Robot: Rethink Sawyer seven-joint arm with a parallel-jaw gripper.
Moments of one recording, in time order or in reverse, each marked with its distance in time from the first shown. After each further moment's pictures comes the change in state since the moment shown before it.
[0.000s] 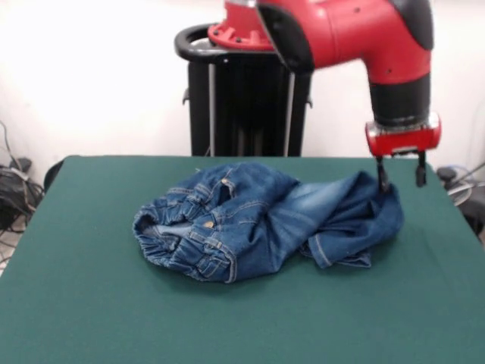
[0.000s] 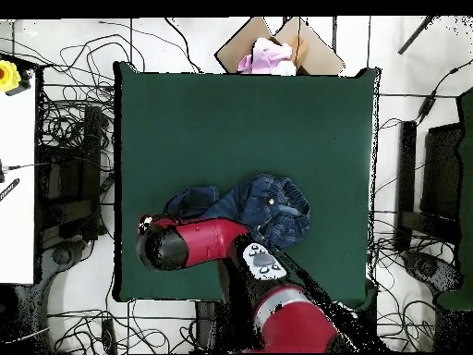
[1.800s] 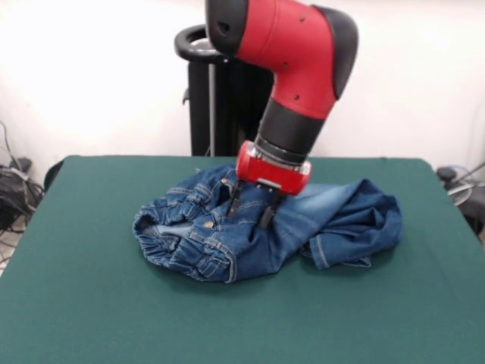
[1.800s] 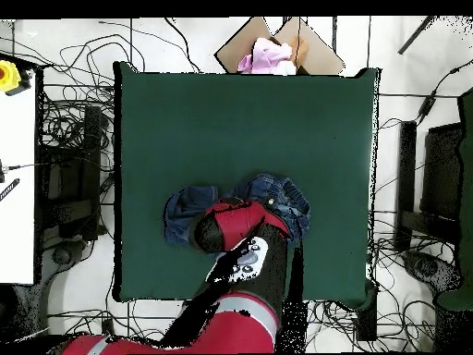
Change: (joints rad) arm 0.297 0.214 -0.643 -0.375 -0.173 0.020 0.000
